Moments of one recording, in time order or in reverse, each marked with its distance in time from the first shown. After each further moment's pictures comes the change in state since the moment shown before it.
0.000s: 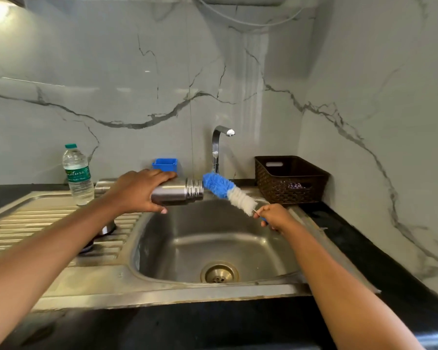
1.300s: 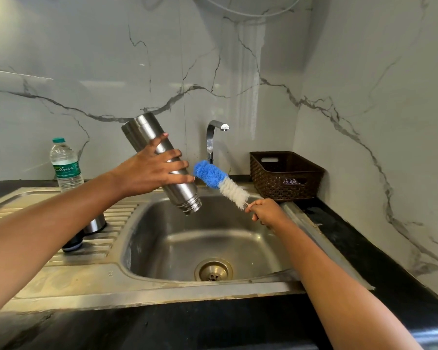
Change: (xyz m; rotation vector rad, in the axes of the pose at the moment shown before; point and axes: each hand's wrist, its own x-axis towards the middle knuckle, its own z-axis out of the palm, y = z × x) left_hand 0.039 0.005 -0.013 0.570 0.369 0.620; right_hand 0.001 -0.003 0.007 0.016 0.040 -0.052
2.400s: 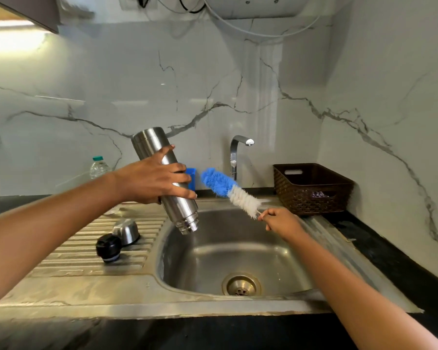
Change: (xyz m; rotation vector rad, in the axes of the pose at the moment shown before) left_hand -0.045 -0.041 -0.045 0.024 -0.253 0.148; right_hand -0.009 -0.028 0.025 -0.065 0.036 -0.105
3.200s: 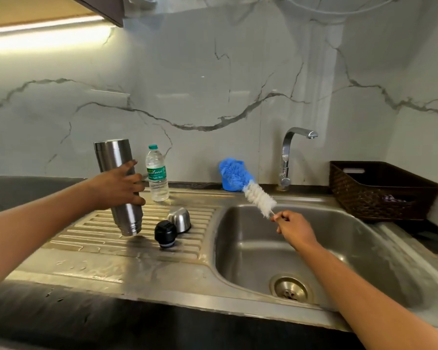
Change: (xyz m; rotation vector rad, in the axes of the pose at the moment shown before) left_hand -0.161 0.006 0.066 0.059 -0.900 -0.103; right_hand -0.001 -0.045 0.096 0.080 -0.013 -0.031
